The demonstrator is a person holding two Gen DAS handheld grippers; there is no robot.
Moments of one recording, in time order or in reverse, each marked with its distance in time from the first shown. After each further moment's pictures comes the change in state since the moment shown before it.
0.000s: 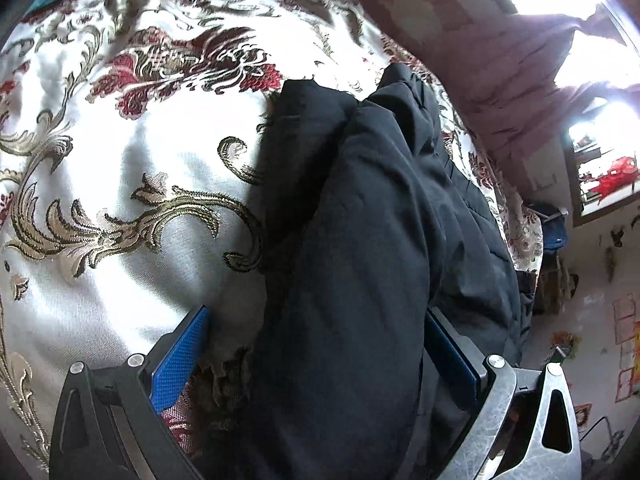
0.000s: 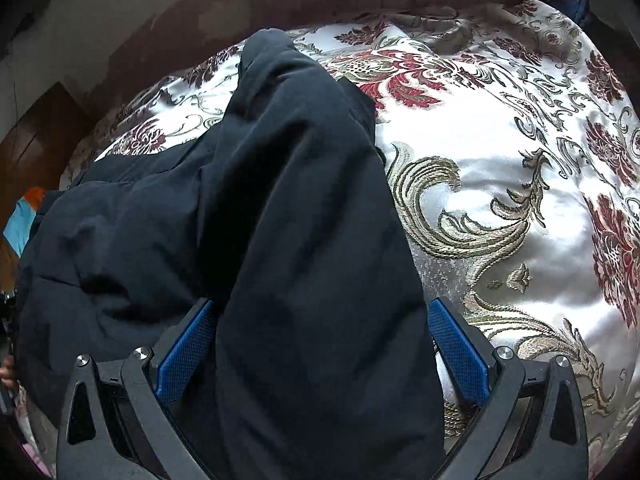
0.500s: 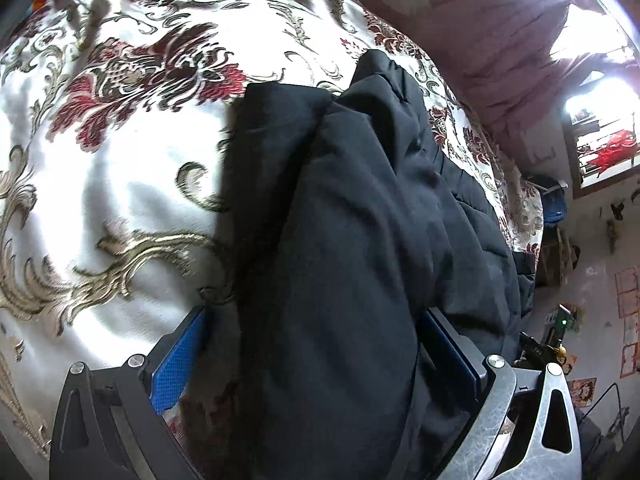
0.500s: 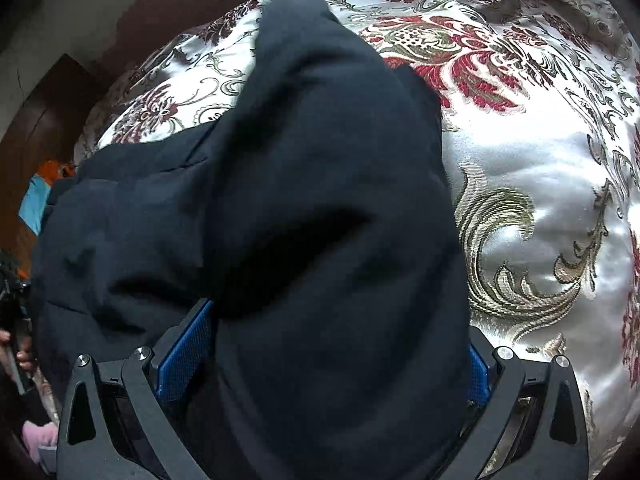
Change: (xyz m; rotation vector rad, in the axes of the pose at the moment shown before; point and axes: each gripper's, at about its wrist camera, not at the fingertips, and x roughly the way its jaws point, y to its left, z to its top) left arm 0.013 -0.015 0.030 0.060 0.098 -0.004; right arm 0.036 0.007 0.041 -0.043 0.204 0.090
